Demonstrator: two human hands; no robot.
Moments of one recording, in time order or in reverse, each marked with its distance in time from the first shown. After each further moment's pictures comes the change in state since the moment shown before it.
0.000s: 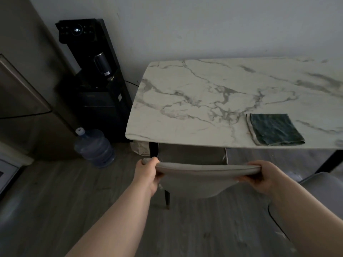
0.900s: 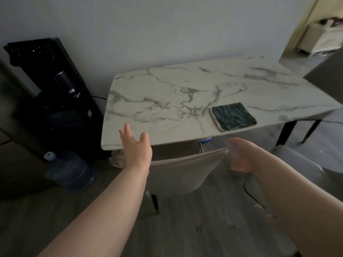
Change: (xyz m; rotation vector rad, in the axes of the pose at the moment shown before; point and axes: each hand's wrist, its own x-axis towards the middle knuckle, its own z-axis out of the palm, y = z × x) left_hand -0.086 0.043 0.049 0.508 -0.053 0.646; right_hand -0.055 0.002 -0.028 -0.146 0.163 -0.170
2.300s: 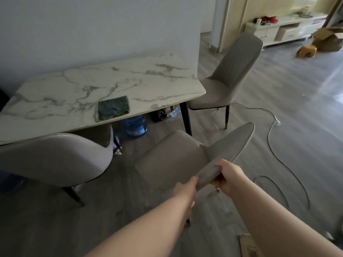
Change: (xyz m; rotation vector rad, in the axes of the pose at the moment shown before) left_hand -0.545 0.014 0.506 0.018 -0.532 -0.776; right_hand -0.016 0.088 -0.589 0.390 0.046 -0.011
